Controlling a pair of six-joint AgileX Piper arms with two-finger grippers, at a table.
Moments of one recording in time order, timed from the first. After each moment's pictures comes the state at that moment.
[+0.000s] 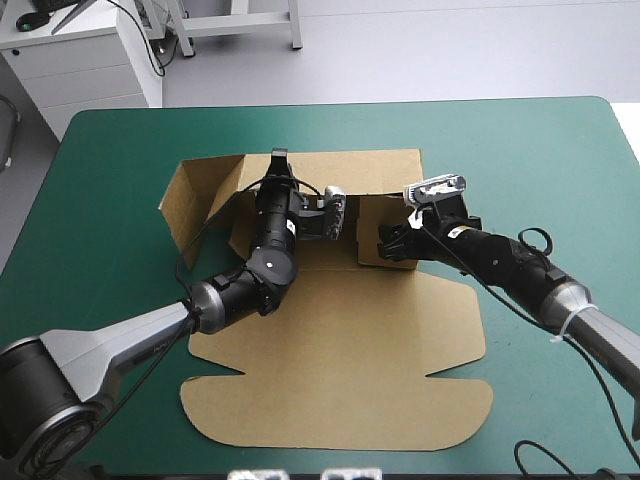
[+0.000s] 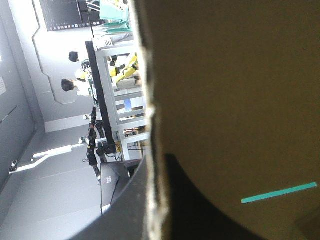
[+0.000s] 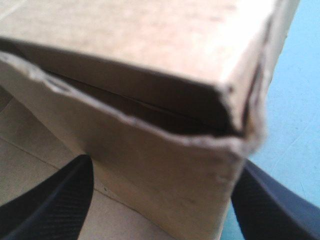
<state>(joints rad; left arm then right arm) -0.81 1.68 -1.13 1.73 0.73 -0.34 0.41 1.44 -0.93 0.67 0.19 -0.58</state>
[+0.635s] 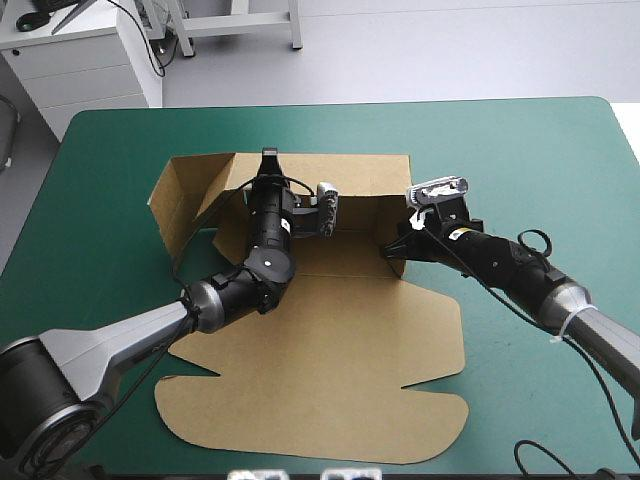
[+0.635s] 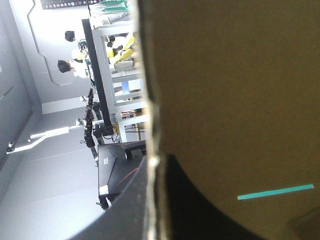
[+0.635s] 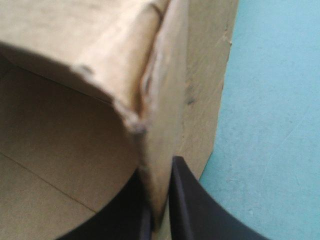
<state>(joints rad) -0.80 1.68 -1.13 1.70 0.77 -0.34 0.41 1.44 -0.91 0.67 0.18 -0.57</state>
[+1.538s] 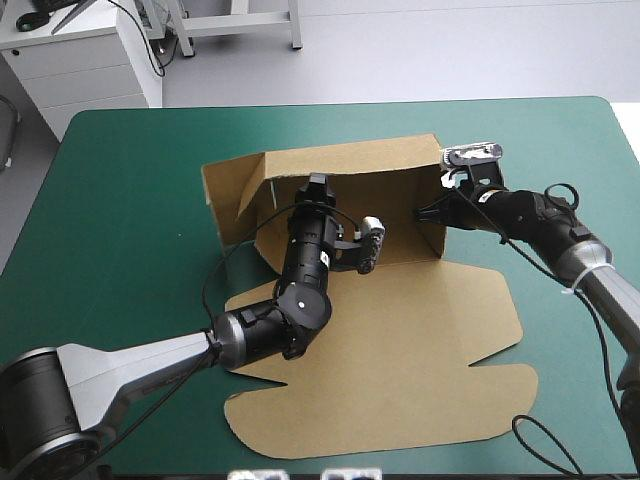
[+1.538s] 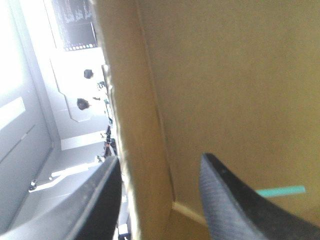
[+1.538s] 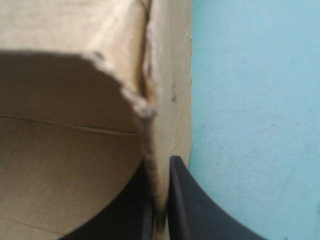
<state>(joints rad) -1.01 1.68 -1.13 1.70 0.86 -0.34 0.21 1.53 -1.13 0.42 0.41 -0.37</state>
